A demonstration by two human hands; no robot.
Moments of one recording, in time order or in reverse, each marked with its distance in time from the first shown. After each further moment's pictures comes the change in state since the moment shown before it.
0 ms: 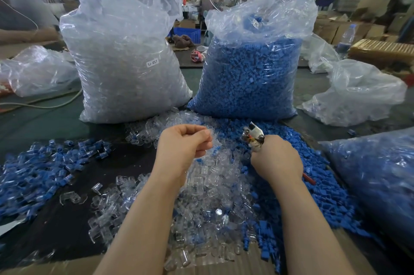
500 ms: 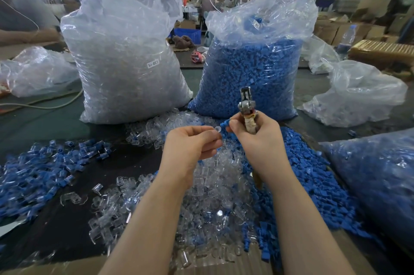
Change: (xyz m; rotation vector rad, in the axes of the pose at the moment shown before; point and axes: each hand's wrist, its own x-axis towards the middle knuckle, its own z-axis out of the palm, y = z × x) left_hand -0.002 0.003 0.011 -0.136 -0.050 -0.065; right_hand -0.014 -0.032 -0.012 0.965 0.021 -0.334
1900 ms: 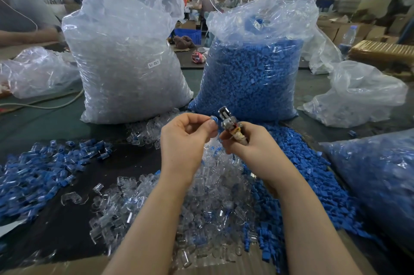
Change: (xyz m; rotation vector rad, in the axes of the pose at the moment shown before) left_hand -0.003 0.001 0.003 0.131 0.124 0.403; right_hand -0.004 0.001 -0.010 -0.179 -0.326 0.039
